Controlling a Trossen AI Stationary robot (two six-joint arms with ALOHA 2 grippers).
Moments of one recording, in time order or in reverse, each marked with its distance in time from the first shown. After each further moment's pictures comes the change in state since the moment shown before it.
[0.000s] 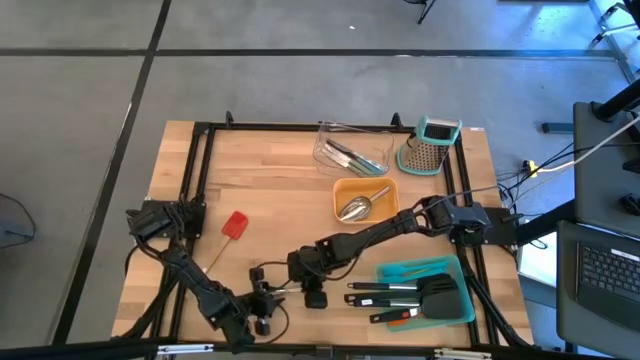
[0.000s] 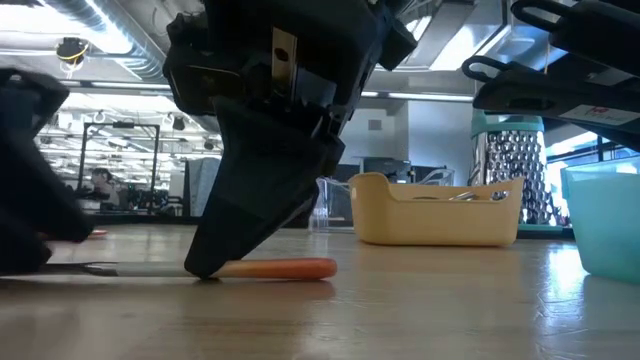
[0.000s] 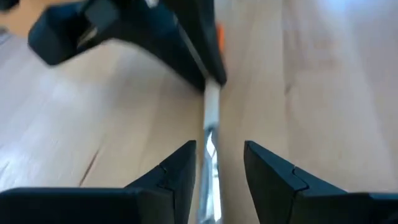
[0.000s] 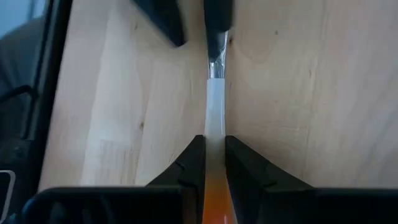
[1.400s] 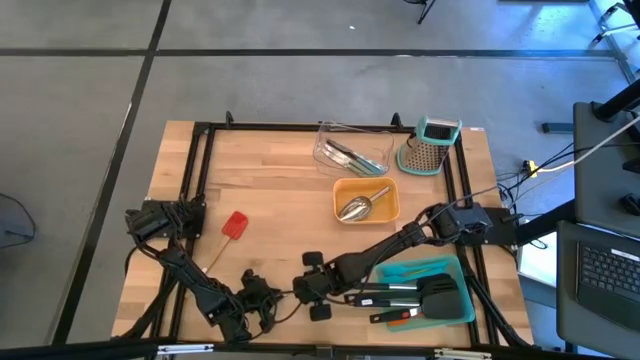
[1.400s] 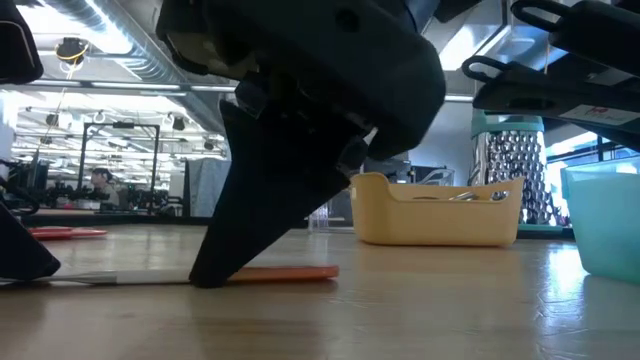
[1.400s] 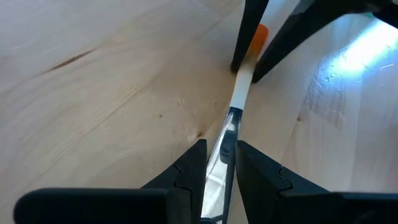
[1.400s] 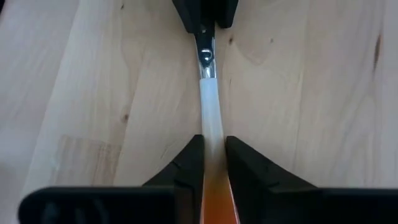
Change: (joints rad) left arm -0.007 0.020 -0.079 0.063 0.049 -0.679; right arm 0.088 -0.004 0.000 -0.017 0.410 -0.090
